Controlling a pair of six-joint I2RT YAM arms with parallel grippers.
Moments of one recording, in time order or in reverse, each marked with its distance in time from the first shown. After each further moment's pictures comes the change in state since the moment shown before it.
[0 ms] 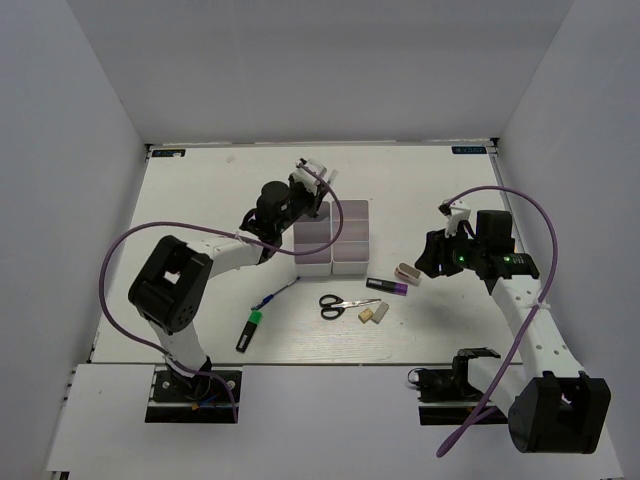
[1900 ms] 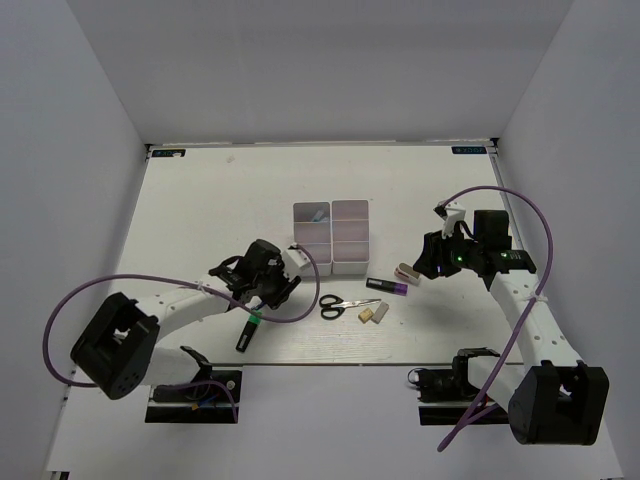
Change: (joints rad) left arm -0.092 -0.468 -0.407 -0.890 -0.002 0.164; right arm 0.000 0.045 0.000 -0.003 -0.039 -0.053
